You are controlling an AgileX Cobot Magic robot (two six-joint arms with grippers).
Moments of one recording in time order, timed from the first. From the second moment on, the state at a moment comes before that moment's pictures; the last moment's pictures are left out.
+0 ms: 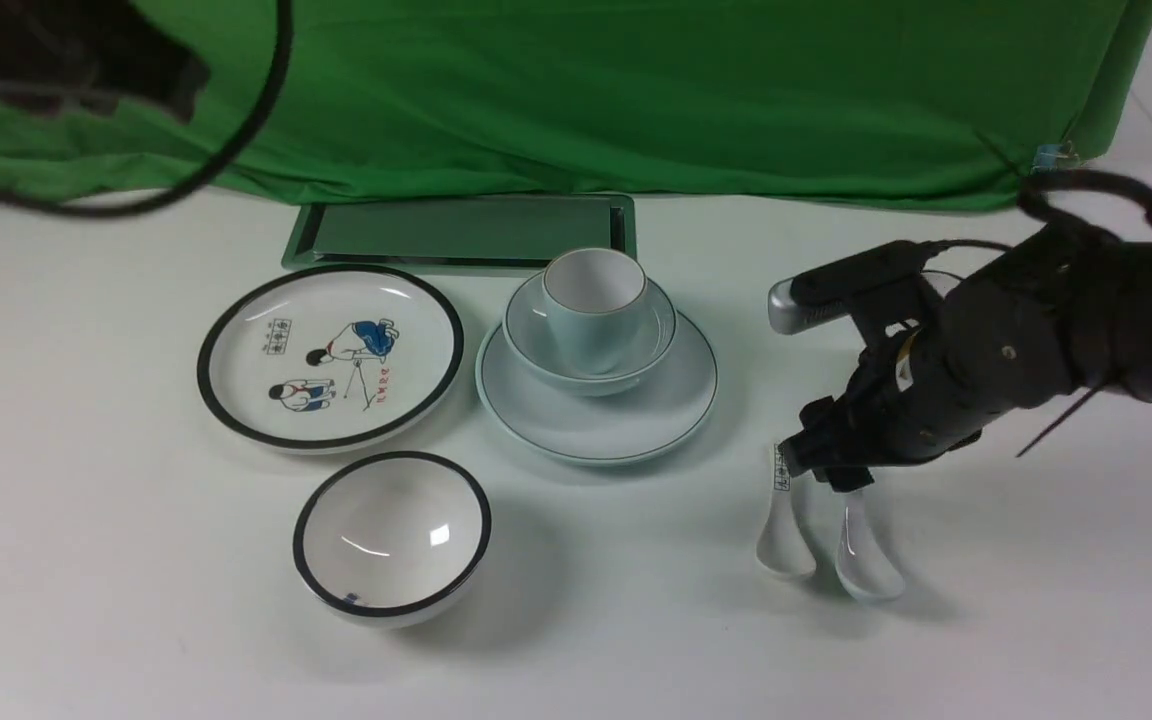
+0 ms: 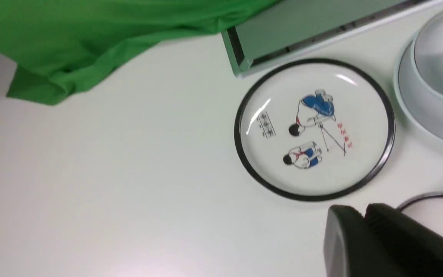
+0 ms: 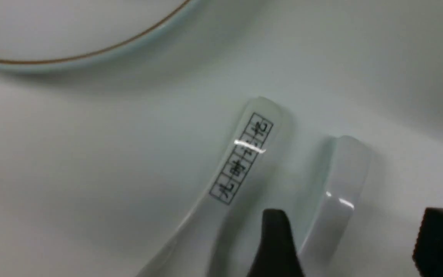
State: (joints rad) right arm 0.44 1.82 -1.15 -0.14 0.47 0.18; left arm -0.35 1.30 -1.51 0.32 1.15 0.00
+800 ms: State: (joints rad) right arm 0.48 1.76 -1.36 -0.10 0.10 0.21; left arm -0.35 1.04 -1.10 0.26 0.77 -0.07
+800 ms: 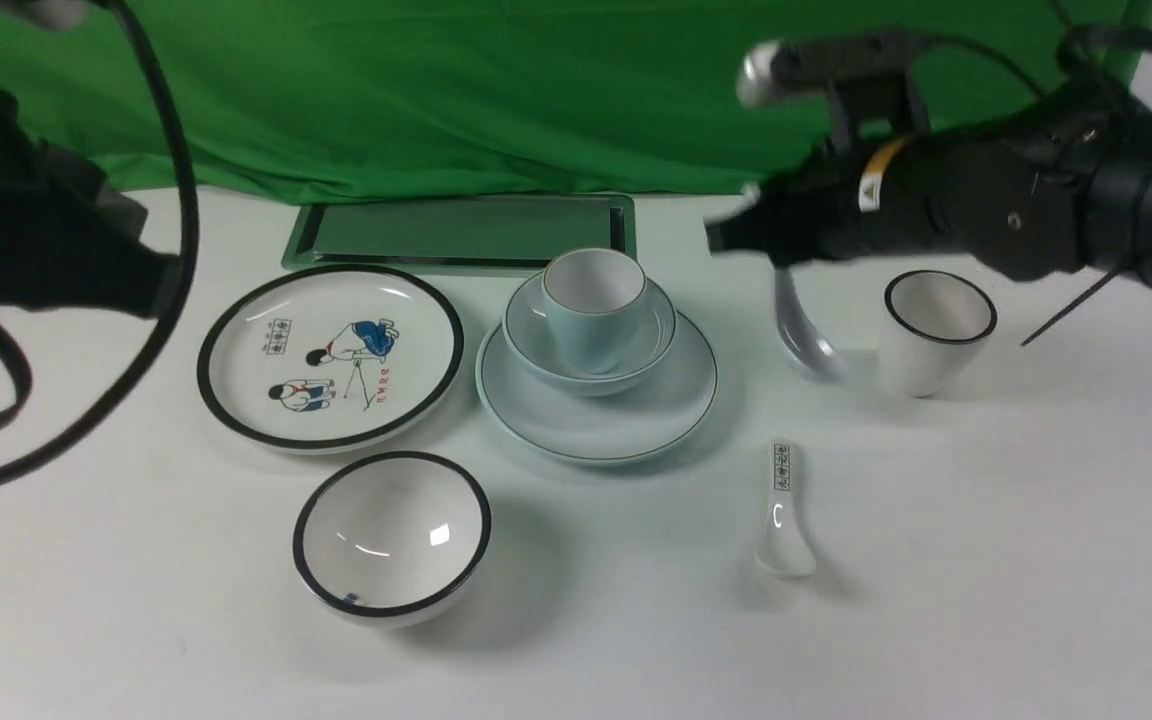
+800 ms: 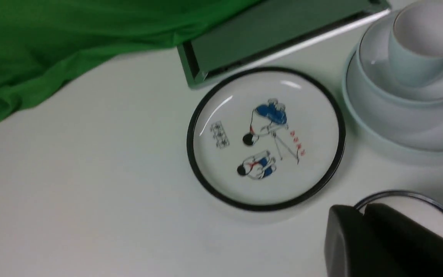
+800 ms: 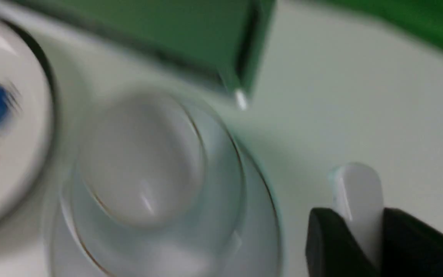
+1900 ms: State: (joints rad) right arm 0.56 2.14 -1.37 0.02 -0.81 -0.06; left arm -0.35 1.06 -0.97 0.33 0.58 -0.08
